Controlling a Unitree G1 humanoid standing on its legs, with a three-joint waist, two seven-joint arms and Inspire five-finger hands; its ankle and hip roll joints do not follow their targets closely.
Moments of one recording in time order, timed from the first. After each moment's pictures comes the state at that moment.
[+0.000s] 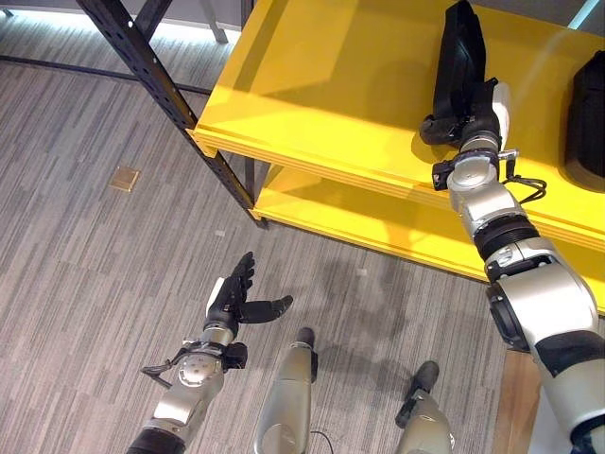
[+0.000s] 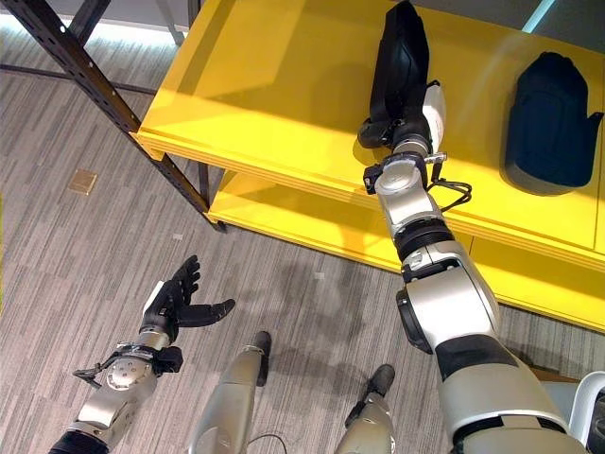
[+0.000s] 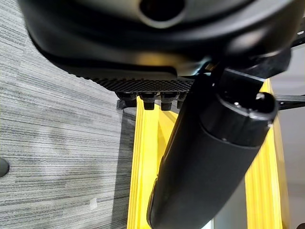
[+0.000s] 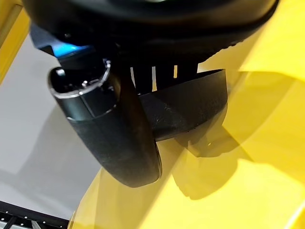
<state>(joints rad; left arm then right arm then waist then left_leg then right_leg) -0.03 0.50 -0.28 0.19 -0.44 -0.09 0.19 -1.28 -0.41 0.30 1.16 0.12 0.03 -0.46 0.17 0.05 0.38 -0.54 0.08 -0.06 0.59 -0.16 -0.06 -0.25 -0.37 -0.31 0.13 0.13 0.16</state>
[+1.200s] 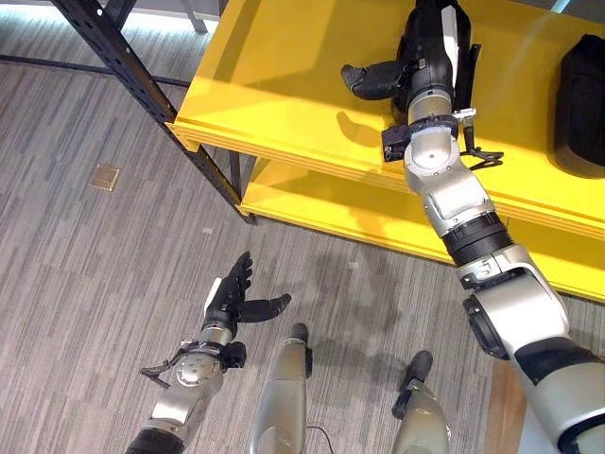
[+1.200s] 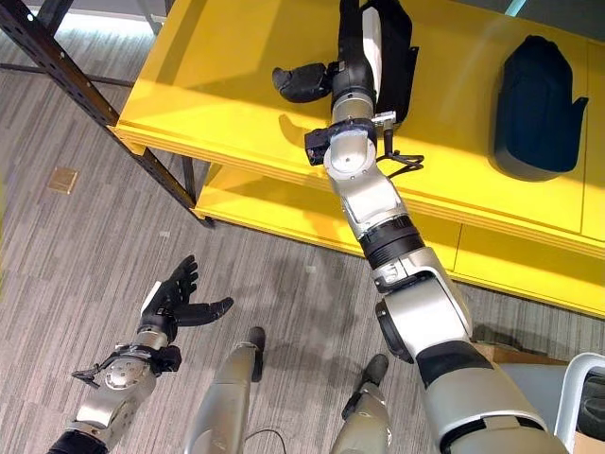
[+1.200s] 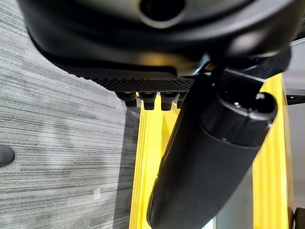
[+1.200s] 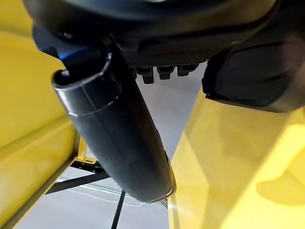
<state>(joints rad) -0.02 0.50 -0.27 0.19 -0.46 -0.09 0.19 -1.23 -0.30 0.30 0.67 0.14 0.04 -0.45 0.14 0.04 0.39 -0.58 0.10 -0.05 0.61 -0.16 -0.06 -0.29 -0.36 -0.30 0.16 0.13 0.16</state>
